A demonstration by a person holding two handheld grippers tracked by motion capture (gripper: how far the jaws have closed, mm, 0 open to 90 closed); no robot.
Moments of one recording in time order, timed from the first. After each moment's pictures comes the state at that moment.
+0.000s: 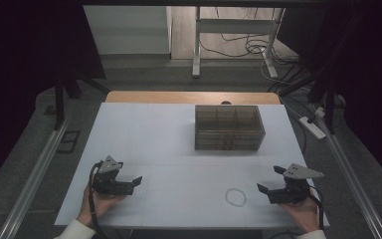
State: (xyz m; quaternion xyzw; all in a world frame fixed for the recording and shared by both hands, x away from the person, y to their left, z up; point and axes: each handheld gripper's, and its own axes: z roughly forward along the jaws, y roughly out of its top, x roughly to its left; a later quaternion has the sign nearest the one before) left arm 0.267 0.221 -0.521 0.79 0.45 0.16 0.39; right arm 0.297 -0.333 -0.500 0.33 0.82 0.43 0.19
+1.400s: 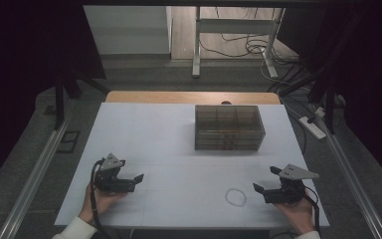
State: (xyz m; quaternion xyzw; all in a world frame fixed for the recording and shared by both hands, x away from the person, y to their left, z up) left arm 0.276 0.219 -0.521 0.79 0.45 0.16 0.39; right arm 0.295 -0.321 -0.504 0.34 0.81 0.43 0.19
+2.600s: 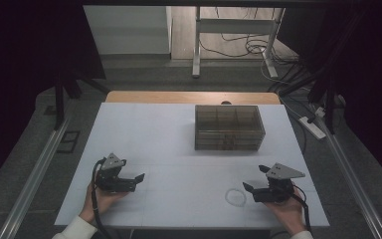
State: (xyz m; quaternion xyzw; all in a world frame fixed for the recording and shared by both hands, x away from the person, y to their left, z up) left arm 0.279 0.217 -0.523 0.79 0.44 0.16 0.39; right arm 0.295 -0.288 -0.503 0.31 0.82 0.43 0.20
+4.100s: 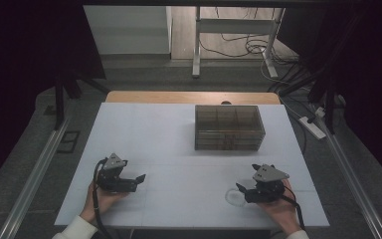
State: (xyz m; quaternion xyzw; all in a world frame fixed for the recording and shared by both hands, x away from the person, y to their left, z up) left arm 0.281 0.215 -0.525 0.79 0.44 0.15 0.39; right arm 0.294 -0.262 -0.503 0.26 0.85 0.37 0.26
